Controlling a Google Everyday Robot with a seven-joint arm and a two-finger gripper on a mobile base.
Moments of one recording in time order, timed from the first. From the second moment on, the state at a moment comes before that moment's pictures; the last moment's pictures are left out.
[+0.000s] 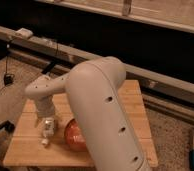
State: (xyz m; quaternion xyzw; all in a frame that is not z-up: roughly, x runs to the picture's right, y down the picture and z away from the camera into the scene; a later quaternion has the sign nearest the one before) arm -0.265 0.198 0.812 -0.36 0.22 0.56 0.72
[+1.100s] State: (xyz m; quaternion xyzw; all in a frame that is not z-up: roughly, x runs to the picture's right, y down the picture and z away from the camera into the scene) arm -0.233 0.143 0.780 -0.36 0.21 0.59 0.69
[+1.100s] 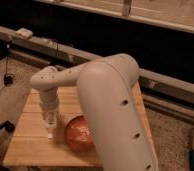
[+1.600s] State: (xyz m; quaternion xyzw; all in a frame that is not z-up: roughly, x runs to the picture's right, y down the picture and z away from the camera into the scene) arm -0.144 0.095 0.766 -0.34 0.22 0.62 0.67
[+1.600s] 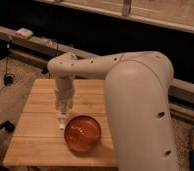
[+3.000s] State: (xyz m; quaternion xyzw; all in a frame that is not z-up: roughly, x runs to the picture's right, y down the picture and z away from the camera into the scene) arm -0.026 0.177 0.758 -0.35 0.29 0.61 0.65
